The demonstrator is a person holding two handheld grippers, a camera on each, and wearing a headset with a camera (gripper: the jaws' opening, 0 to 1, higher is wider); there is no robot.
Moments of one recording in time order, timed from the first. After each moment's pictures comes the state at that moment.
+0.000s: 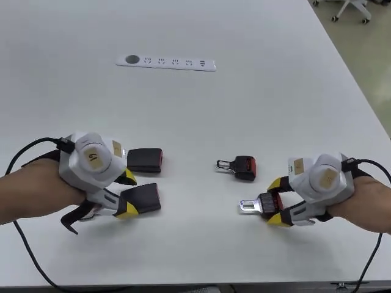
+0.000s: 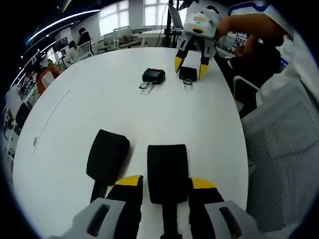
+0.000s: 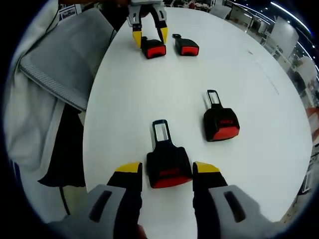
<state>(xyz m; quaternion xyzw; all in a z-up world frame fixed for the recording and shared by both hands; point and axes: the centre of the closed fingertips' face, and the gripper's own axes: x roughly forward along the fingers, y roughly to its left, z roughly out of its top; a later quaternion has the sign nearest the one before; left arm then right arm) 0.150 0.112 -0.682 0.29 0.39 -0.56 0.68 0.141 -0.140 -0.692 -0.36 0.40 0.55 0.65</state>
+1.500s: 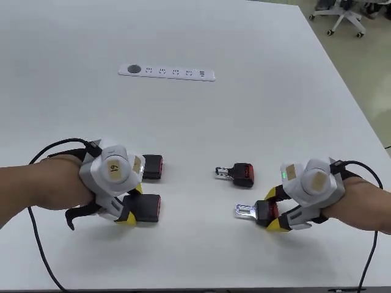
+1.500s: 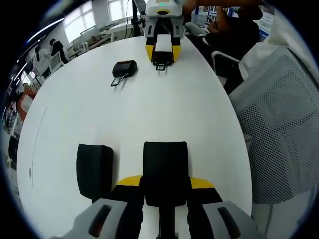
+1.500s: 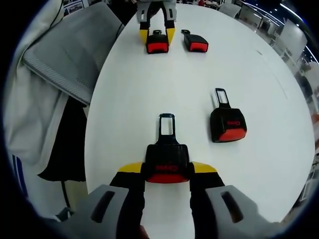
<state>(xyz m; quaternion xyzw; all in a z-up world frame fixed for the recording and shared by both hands) 0.140 0.107 -0.691 0.37 0.38 -0.61 0.59 0.136 -0.140 -0.697 -0.37 0.40 0.56 0.62</state>
